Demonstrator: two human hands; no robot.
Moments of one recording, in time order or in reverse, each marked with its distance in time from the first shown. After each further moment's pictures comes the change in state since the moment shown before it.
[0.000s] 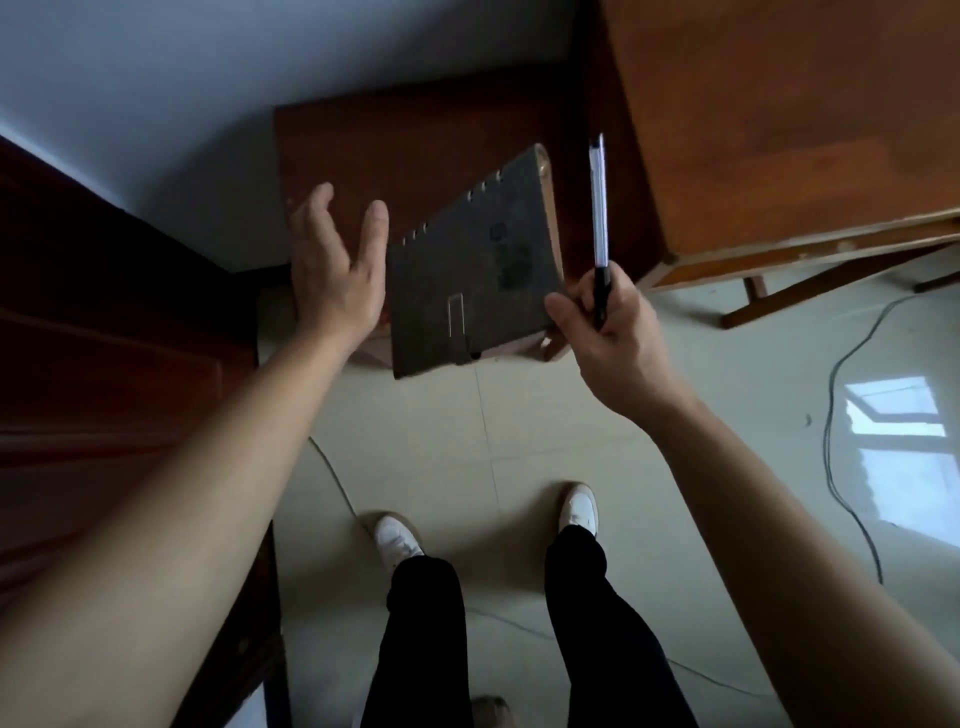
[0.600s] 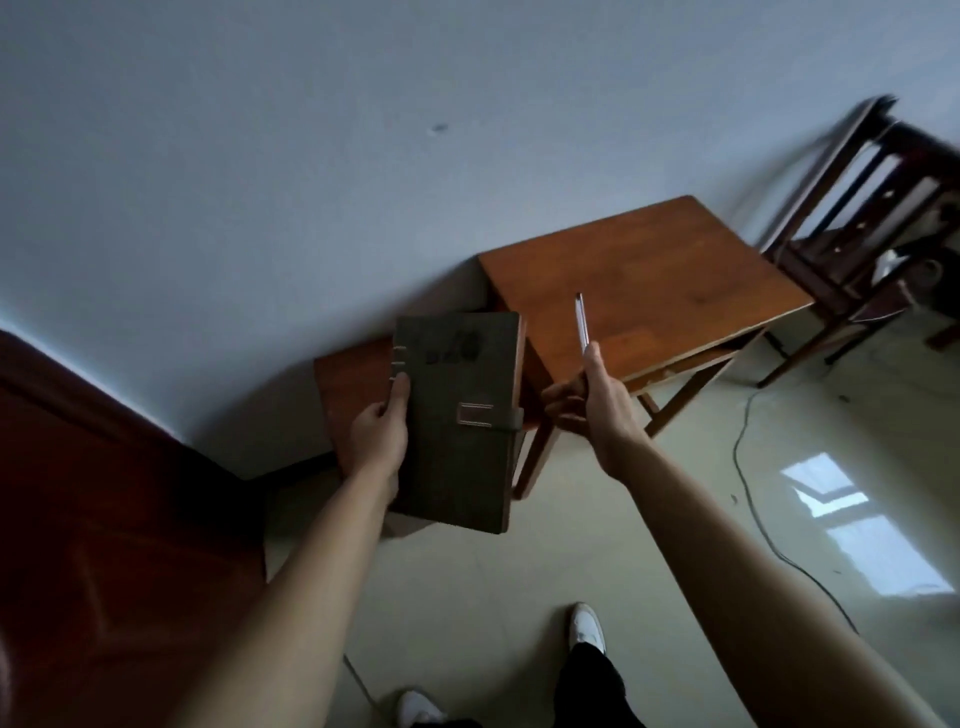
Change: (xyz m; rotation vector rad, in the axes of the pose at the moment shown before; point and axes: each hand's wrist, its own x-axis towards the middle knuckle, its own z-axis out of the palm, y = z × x) left_hand -0.057 0.105 -0.132 -0.540 -0.254 -0.357; right_hand -0.059 -0.185 -0.060 0.426 0.271 0.410
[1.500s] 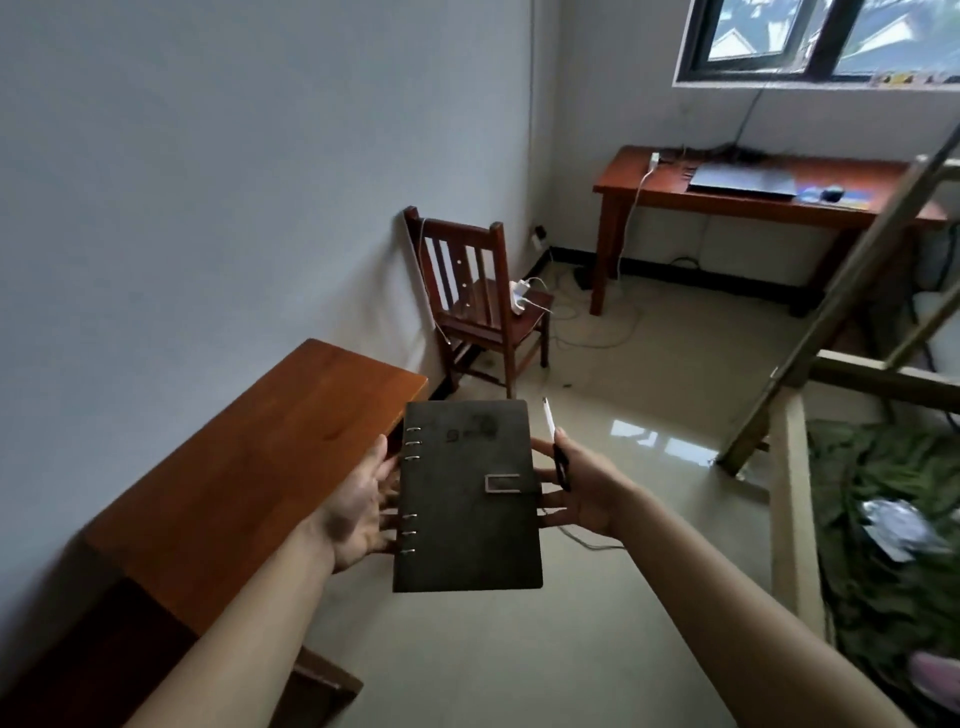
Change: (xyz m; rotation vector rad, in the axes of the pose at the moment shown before) left_hand -0.198 0.090 0.447 0.395 -1.119 -0.179; right_hand -0.071 0.025 -0.497 0.497 0.175 0.202
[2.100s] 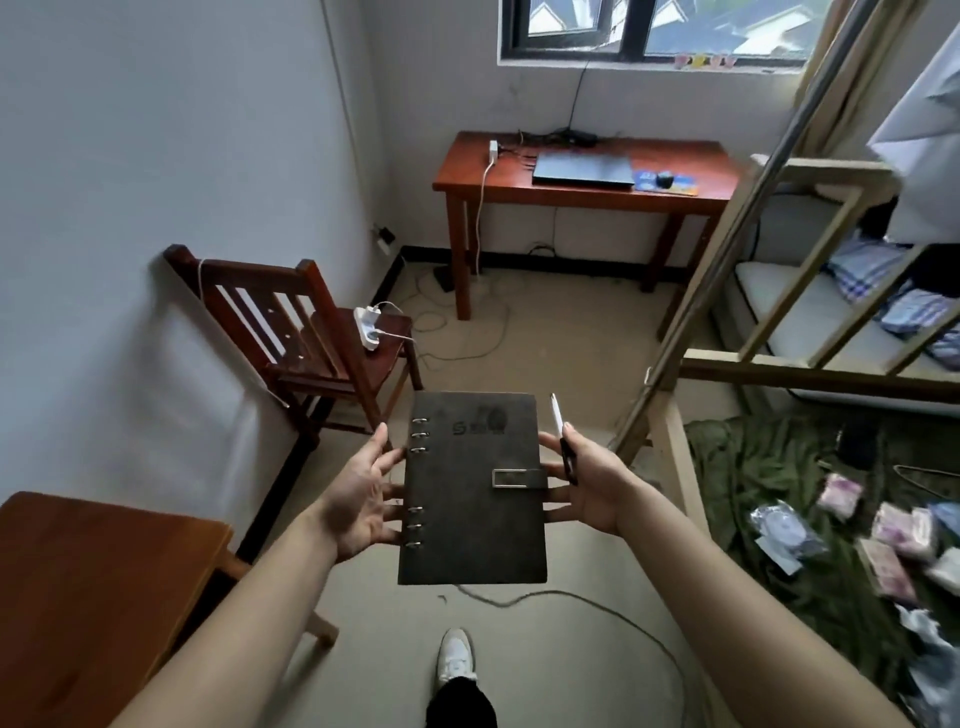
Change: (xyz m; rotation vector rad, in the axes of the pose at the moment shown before) left_hand 0.315 0.157 0.184 0.083 -0.284 -0.146; right_hand 0.115 -0.145 -0.246 0.252 0.320 -0.039
